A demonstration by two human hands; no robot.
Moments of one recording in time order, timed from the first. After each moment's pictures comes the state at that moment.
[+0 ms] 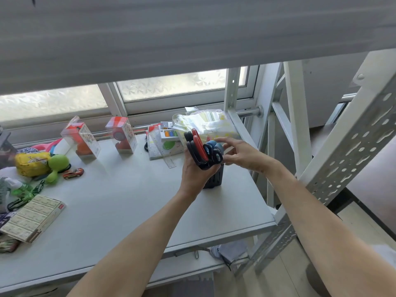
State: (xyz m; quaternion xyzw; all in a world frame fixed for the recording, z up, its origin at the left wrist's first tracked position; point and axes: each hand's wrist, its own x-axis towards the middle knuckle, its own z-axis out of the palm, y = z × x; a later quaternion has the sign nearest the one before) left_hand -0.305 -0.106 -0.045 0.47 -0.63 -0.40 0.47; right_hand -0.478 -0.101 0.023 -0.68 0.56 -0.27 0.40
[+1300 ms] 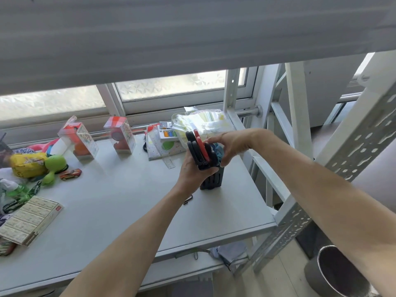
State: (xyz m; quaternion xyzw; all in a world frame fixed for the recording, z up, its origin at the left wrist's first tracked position) left_hand -0.292 -0.122 -0.049 0.45 -0.67 -0.42 0.41; right_hand -0.457 -0.137 0.076 -0.77 0.57 0.11 0.27
